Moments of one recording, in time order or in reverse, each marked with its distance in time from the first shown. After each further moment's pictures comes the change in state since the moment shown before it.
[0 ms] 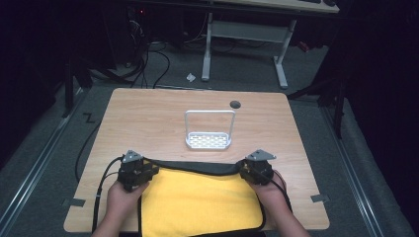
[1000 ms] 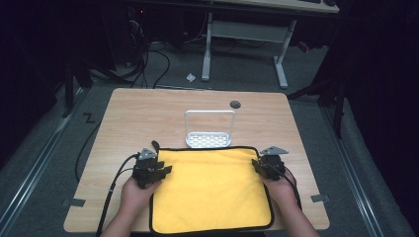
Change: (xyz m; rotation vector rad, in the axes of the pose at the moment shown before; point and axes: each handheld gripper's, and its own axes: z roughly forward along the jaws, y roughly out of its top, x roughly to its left) left arm -0.022 0.002 0.032 0.035 -0.046 0.029; right arm -0.048 -0.022 0.009 0.074 -0.057 0.100
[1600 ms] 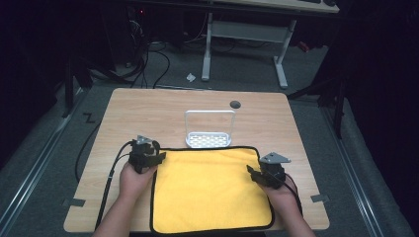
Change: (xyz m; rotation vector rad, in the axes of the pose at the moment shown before) left arm 0.036 0.028 0.018 -0.005 0.151 -0.030; right arm 0.019 -0.009 -0.024 -0.088 0.054 -0.068
